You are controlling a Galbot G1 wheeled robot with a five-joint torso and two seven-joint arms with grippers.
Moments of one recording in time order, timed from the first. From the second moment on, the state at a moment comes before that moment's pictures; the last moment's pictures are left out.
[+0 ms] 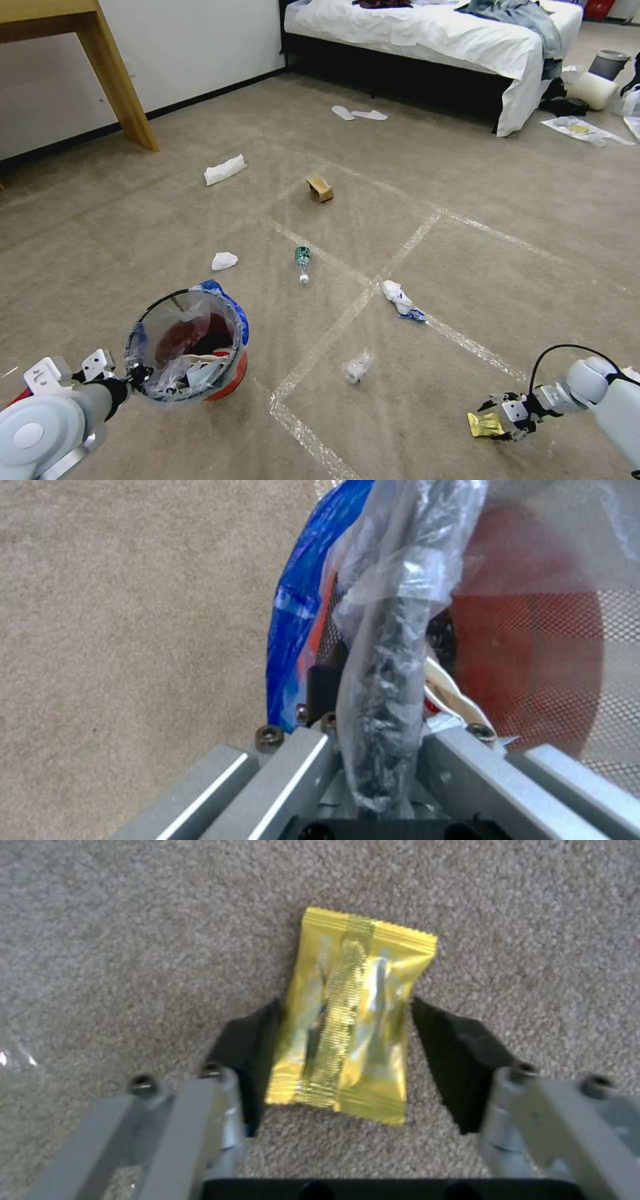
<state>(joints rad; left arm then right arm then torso) 1.58 -1.03 -0.86 -2.20 -1.65 0.65 -0.92 -0.77 0.73 -0.02 0.79 -0.36 0.69 -1.06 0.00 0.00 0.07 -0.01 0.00</state>
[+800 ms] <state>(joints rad) 1.57 -1.02 -0.85 -2.19 -1.64 0.64 -0.92 -0.74 0.70 -0.03 0.84 0.16 0.62 -1.19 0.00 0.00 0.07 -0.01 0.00</state>
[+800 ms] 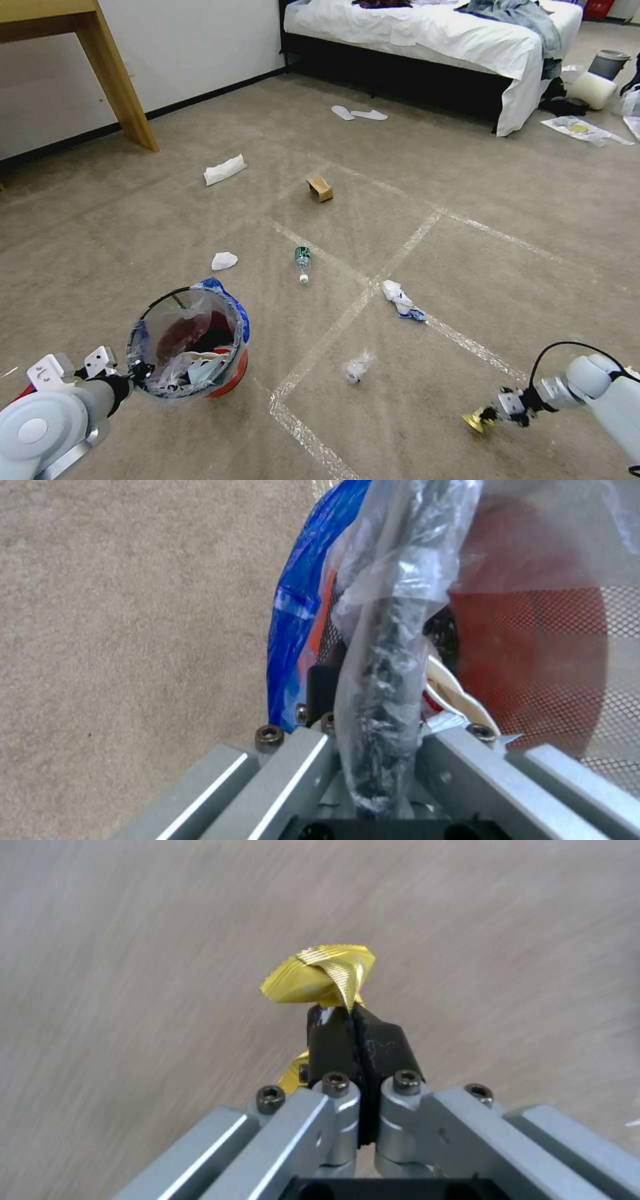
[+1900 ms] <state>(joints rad) 1.58 -1.00 -0.89 -2.23 -1.69 0.62 -0.92 -0.39 0.84 -0.35 1.48 1.12 0.28 -0.95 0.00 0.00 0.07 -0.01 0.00</state>
